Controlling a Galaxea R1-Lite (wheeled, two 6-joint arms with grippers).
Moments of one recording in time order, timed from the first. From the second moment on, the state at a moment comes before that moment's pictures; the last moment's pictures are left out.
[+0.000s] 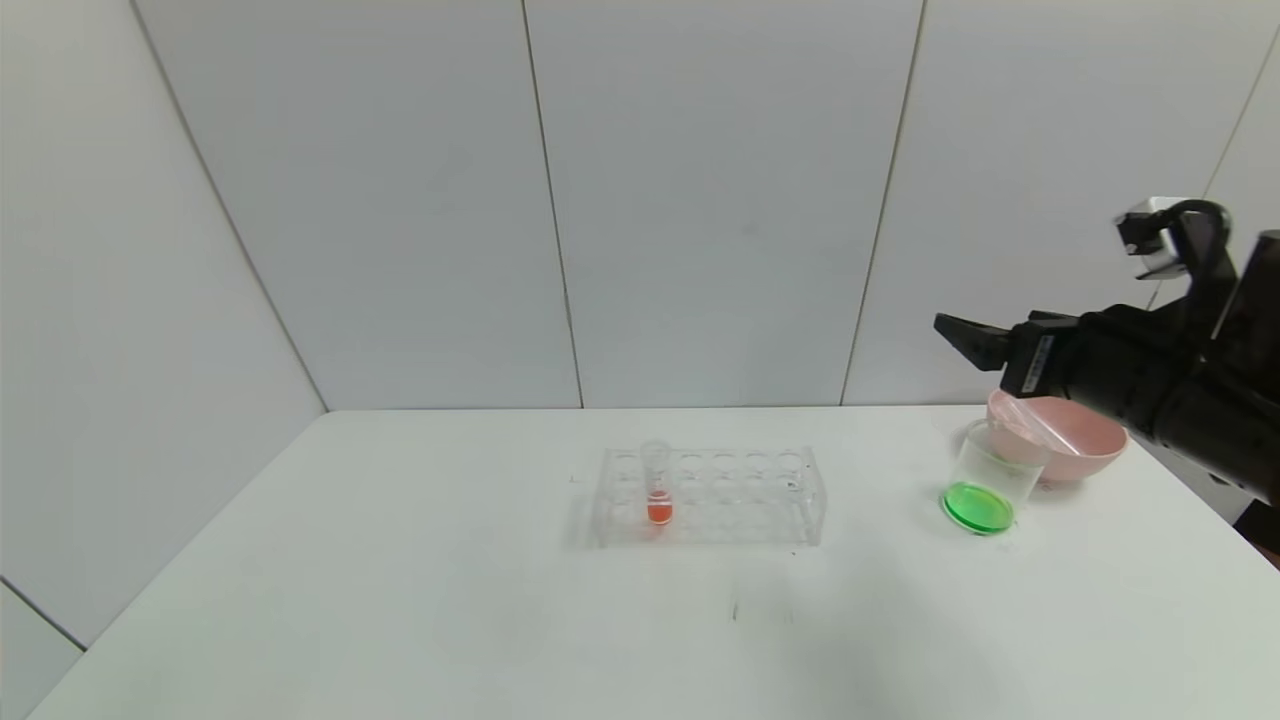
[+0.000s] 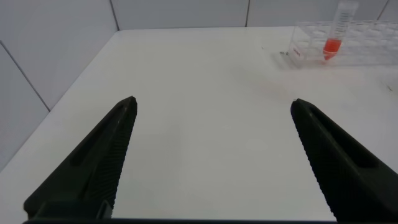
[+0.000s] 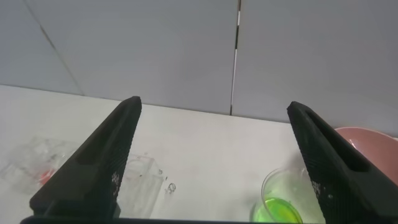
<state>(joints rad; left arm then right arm) 0.00 0.00 0.00 0.00 0.00 0.00 0.23 1.60 -0.81 -0.73 -0.01 0.08</state>
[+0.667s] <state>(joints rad) 0.00 0.00 0.00 0.00 0.00 0.00 0.23 0.95 -0.51 -0.69 -0.13 0.01</state>
